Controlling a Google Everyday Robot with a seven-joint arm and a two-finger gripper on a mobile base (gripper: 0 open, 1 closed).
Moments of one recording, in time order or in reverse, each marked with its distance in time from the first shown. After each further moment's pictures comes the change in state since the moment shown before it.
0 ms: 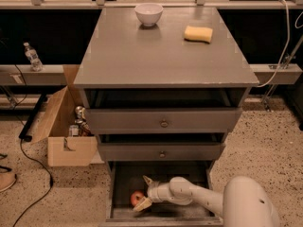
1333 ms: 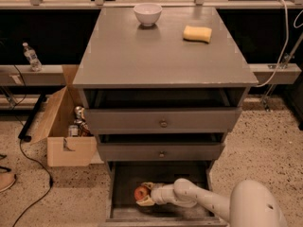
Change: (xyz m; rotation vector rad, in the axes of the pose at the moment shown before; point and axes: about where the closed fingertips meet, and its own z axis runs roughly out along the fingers) arm 0.008 0.006 -0.014 0.002 -0.001 -0.033
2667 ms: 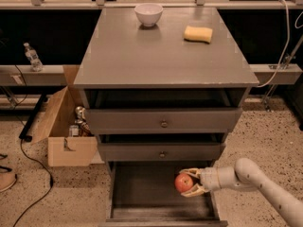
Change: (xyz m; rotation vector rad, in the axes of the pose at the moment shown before) arm -0.054 -0.023 -0.281 -0.122 -0.166 -0.239
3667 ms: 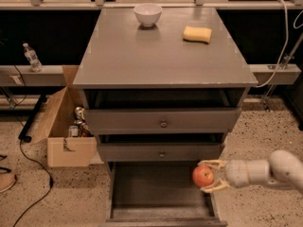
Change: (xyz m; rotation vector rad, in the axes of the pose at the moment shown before) arm -0.102 0.011 -0.106 0.048 -0.023 -0.027
